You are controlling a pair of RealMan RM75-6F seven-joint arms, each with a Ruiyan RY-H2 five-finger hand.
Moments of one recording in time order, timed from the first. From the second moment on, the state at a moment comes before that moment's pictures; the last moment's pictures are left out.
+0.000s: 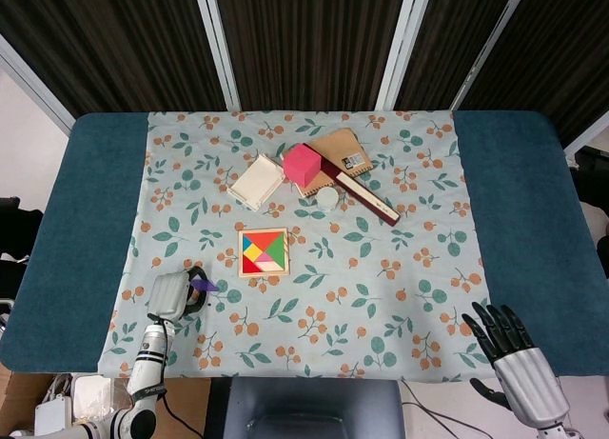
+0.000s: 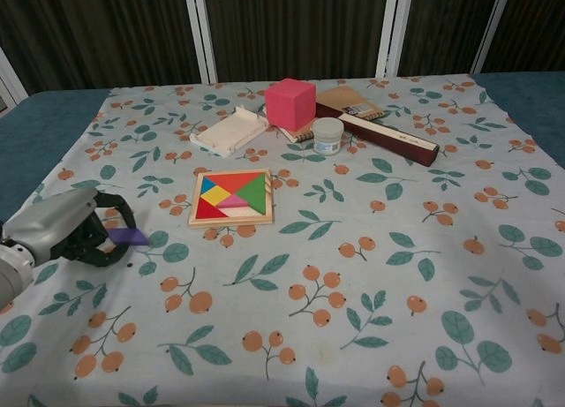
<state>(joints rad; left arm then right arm) -0.44 -1.80 -0.19 -1.27 1.15 1.14 0.30 -0.05 -1.17 -0.13 -1.61 -1.90 1.62 -0.22</state>
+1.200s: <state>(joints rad) -0.74 -2.16 -0.43 -1.24 0.87 1.28 0.67 -0.02 -1.10 -0.14 -1.61 -1.90 1.61 -0.08</state>
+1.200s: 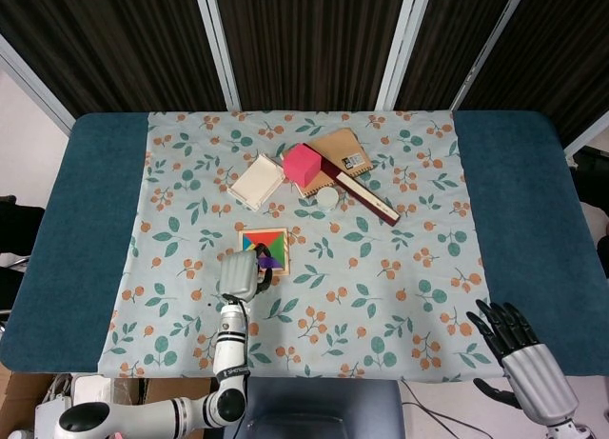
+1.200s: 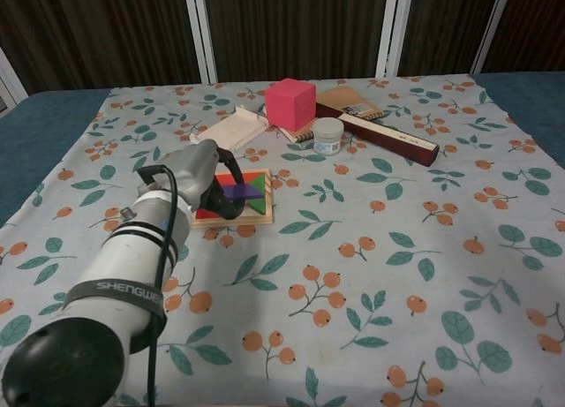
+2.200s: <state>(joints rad) -0.78 -2.22 -0.45 -1.14 0.88 1.26 0.67 -0.04 -1.08 -0.14 -1.60 -1.91 1.66 -0.03</state>
